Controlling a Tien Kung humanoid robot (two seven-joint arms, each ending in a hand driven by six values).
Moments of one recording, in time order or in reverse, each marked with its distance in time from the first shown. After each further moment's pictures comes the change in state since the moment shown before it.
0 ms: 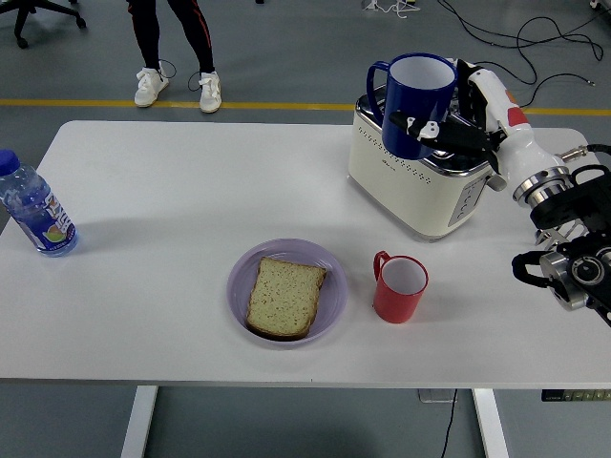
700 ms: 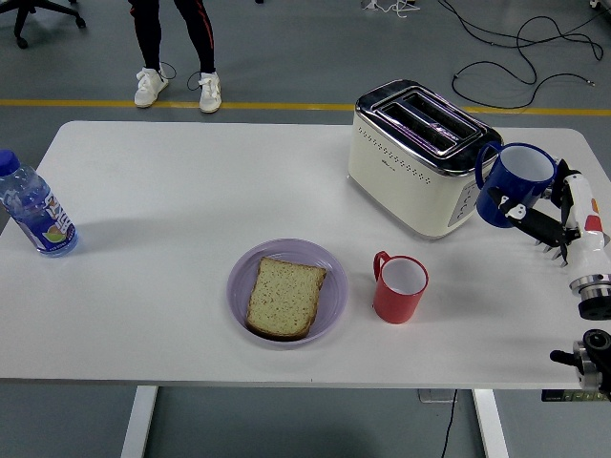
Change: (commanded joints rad) left arm 0.009 0.000 -0.008 0.000 0.039 -0.007 -0.002; right arm -0.356 0.127 0.159 -0.355 -0.122 -0.062 0.544
